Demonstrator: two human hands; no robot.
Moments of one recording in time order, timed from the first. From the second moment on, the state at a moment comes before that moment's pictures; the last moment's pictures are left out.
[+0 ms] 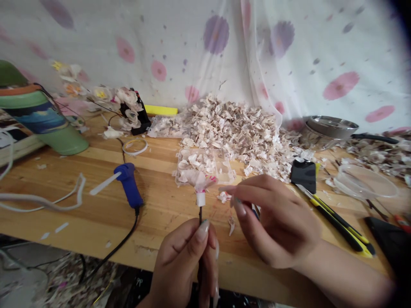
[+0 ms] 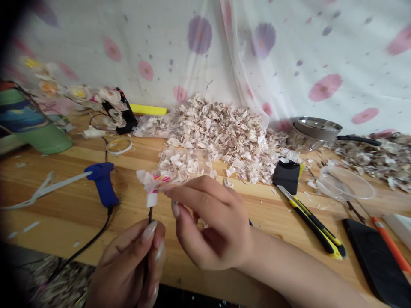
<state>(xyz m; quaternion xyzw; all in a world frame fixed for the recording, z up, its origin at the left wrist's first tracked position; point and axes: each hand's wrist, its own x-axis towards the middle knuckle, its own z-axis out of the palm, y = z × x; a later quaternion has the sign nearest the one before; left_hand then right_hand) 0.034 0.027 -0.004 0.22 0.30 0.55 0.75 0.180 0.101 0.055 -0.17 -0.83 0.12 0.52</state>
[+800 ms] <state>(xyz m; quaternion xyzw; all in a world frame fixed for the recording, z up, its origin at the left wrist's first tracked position) 0.023 0.033 0.000 0.19 0.39 0.59 0.68 0.184 0.112 0.045 -0.28 -0.76 0.24 0.54</state>
